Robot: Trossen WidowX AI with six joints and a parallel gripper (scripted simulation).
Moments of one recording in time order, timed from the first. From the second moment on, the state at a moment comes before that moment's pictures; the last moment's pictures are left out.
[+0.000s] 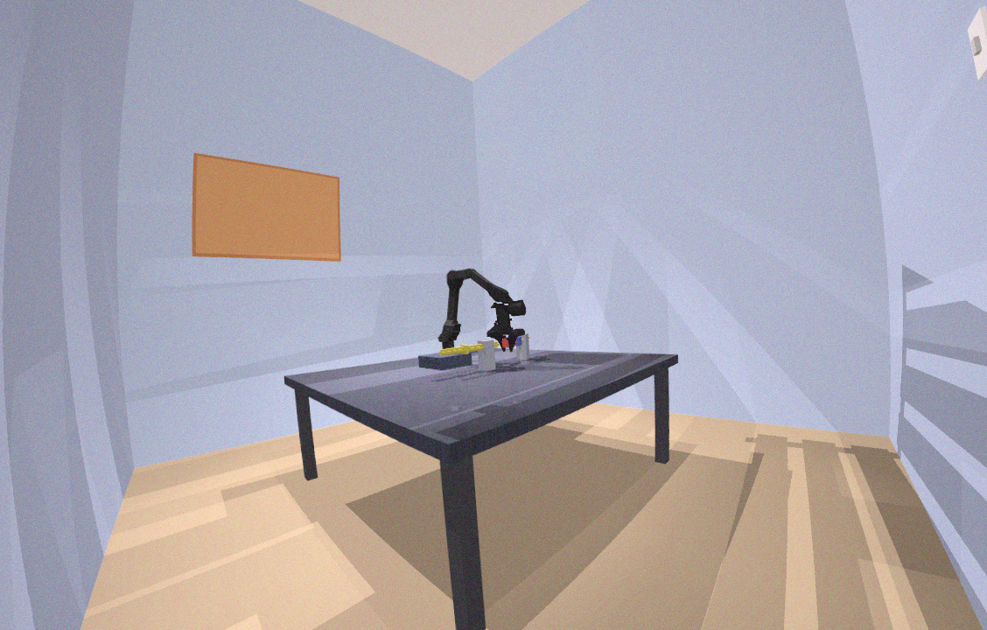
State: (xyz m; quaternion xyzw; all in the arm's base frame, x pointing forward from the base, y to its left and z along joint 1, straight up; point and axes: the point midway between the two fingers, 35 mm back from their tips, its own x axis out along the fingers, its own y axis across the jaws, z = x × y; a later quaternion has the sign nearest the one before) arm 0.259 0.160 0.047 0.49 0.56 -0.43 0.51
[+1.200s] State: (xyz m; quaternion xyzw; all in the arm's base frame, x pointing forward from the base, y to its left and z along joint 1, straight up) arm 0.259 0.160 0.047 0.49 0.56 -0.43 0.51
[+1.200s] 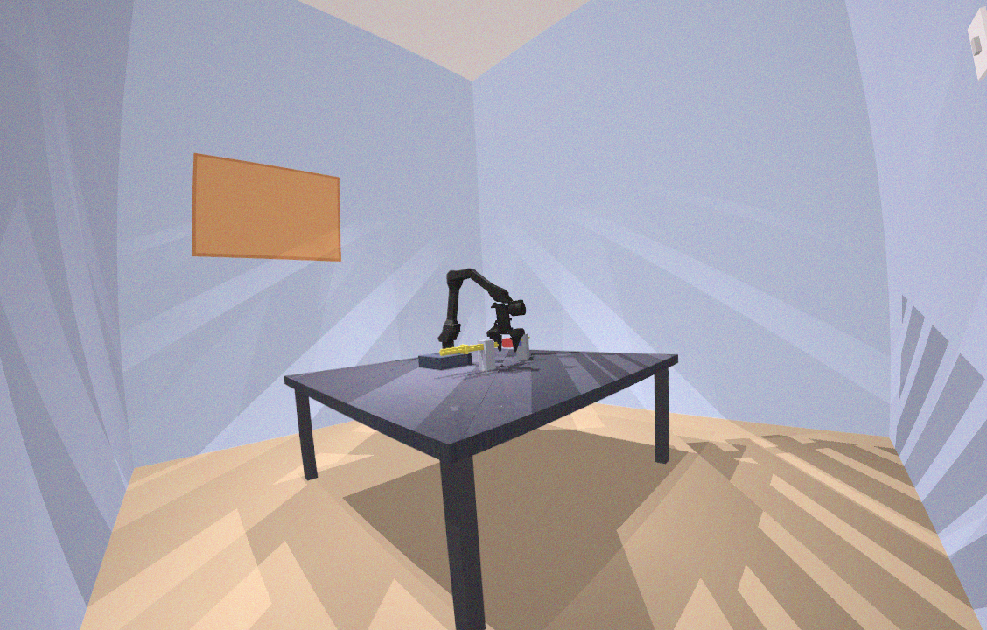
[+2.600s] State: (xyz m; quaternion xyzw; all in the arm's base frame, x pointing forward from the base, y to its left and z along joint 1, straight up) arm 0.263 0.164 0.140 0.20 0.64 -0.26 0.69
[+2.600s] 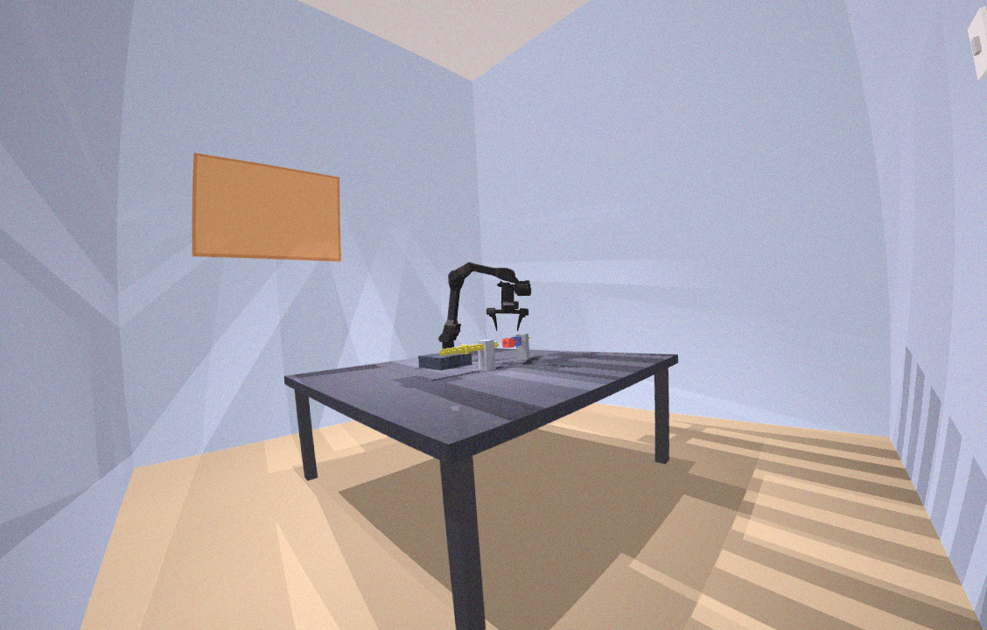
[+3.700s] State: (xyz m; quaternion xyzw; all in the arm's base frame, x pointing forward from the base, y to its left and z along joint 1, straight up) arm 0.255 0.155 0.211 -0.04 0.70 0.04 0.72
